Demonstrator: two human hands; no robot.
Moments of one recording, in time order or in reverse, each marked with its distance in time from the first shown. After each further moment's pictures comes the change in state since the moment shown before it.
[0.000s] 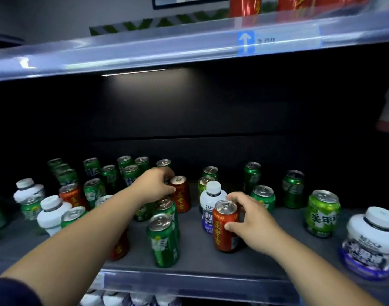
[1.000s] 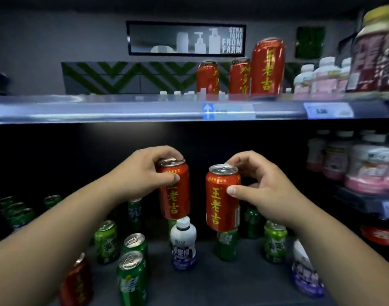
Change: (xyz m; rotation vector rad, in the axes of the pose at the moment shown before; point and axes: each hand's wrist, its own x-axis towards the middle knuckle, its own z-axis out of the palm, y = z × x) left_hand -0.071 0.115 -0.126 -0.389 0.156 0.541; right_hand -0.050 -0.119 -0.147 0.166 0.231 -0.389
